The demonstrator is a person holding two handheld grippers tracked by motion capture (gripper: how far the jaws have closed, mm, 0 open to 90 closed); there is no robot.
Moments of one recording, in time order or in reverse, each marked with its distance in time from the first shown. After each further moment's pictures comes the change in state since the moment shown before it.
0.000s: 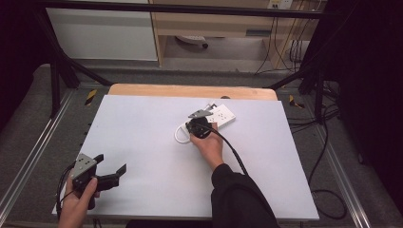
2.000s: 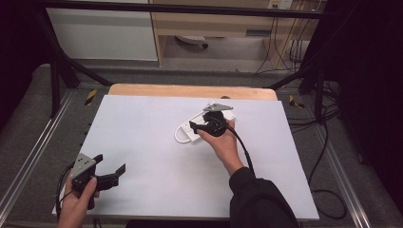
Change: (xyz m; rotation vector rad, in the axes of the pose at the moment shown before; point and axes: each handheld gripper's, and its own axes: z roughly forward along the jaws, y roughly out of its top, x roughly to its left) left arm 0.002 -0.001 0.000 0.005 0.011 -0.006; right arm -0.016 0.020 -0.070 -0.049 0.026 0.130
